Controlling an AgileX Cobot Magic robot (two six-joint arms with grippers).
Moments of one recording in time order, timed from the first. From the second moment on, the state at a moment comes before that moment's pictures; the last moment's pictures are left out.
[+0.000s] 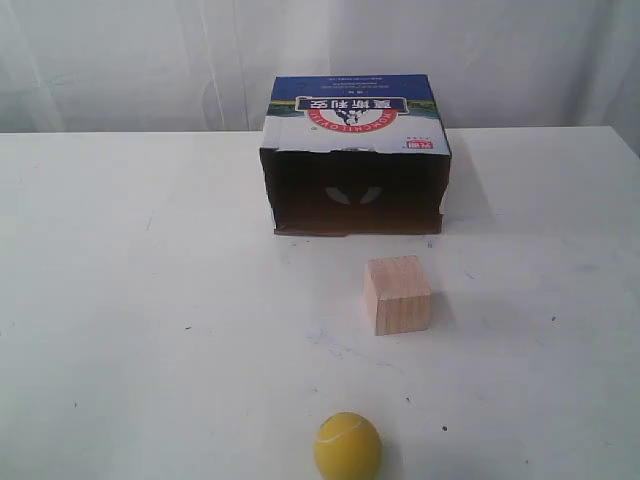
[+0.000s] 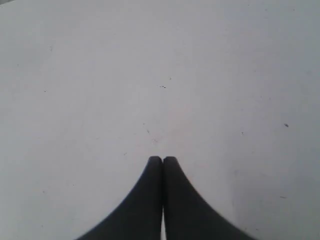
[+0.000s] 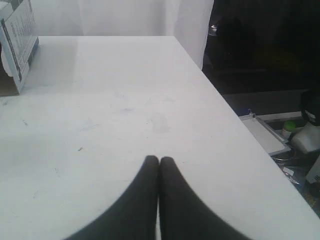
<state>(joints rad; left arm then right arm) -0.06 0.01 0.02 0.19 0.52 0.05 -0.10 0.01 0.00 -0.38 0.36 0.35</state>
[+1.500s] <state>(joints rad) -0.07 0.94 -0.95 -0.22 0.79 0.13 -0.10 0.01 0.00 -0.38 0.36 0.35</state>
